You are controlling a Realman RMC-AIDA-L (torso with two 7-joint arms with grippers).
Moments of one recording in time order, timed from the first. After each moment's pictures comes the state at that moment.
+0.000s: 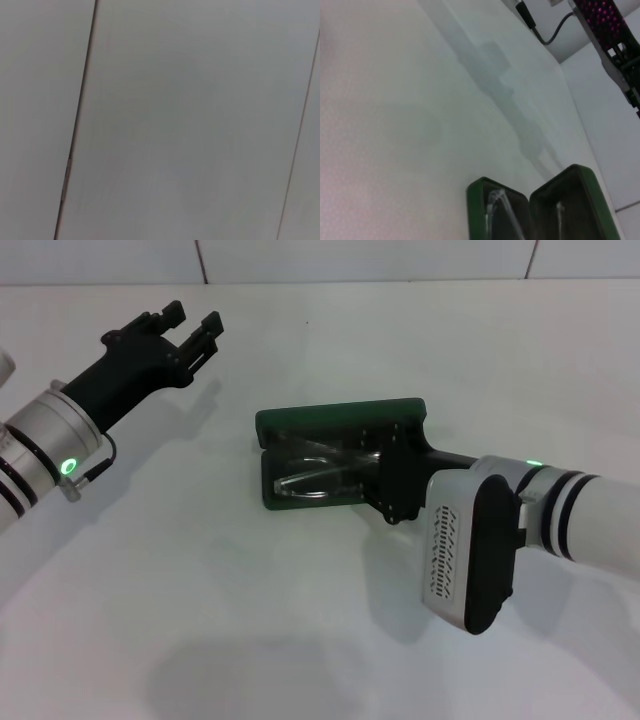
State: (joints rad) left arm -0.67 -2.08 2.83 -0.17 -0.92 1.24 -0.80; right arm 0.34 2.02 -2.13 -1.17 -1.72 -0.26 1.05
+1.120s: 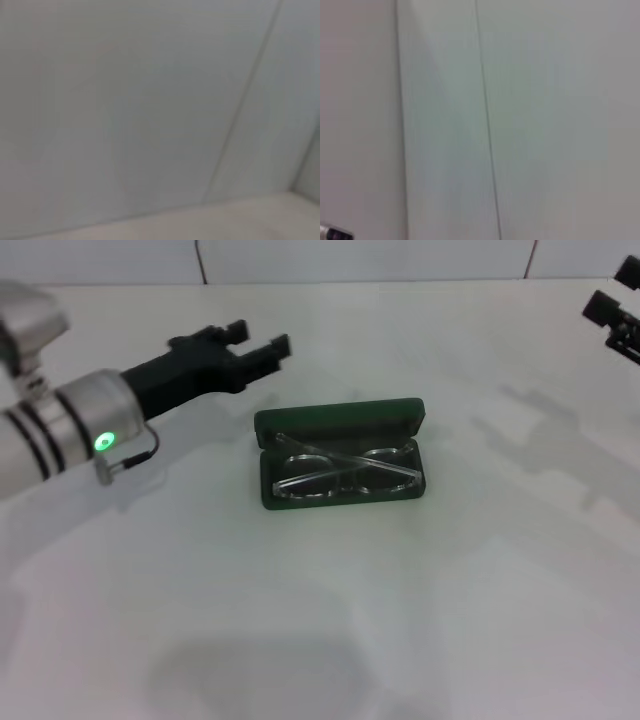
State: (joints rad) left arm -0.79 -2.07 2.84 -0.22 -0.65 1.21 -1.10; right arm 0.46 1.97 -0.69 -0.41 -1.36 -1.61 0.99
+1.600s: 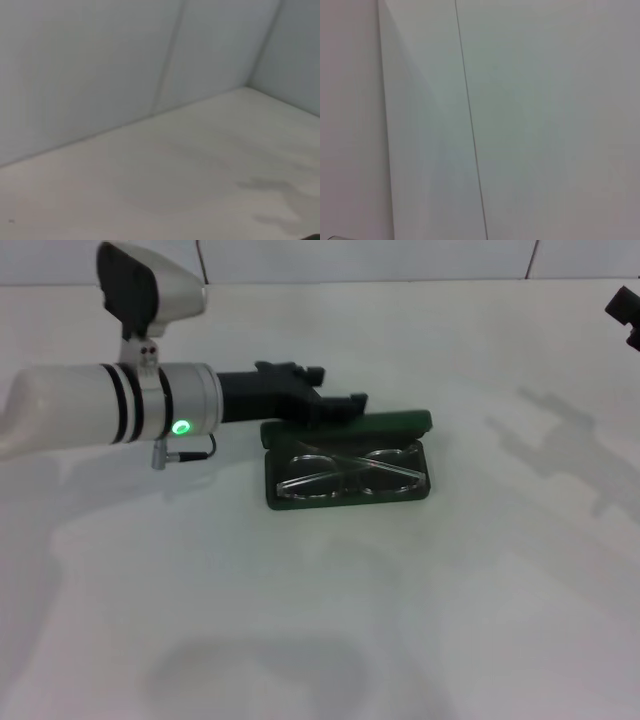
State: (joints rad) left arm -0.98 -2.09 2.84 -0.20 -0.26 1.06 -1.28; right arm 0.42 2.00 -0.69 -0.43 -1.31 -1.62 0.99
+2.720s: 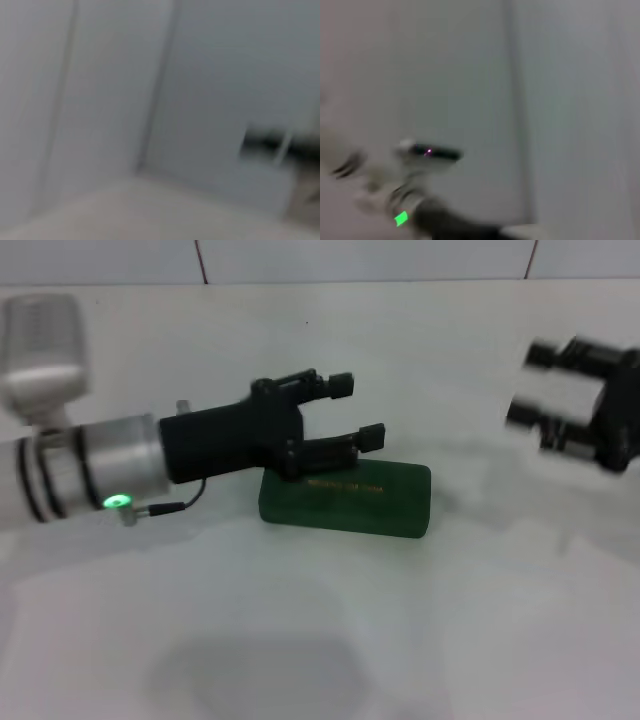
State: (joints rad) left arm -0.79 -2.05 2.84 -0.18 -0.42 1.62 -0.95; right arm 0.45 1.96 -0.93 -0.55 -1.44 -1.68 1.05
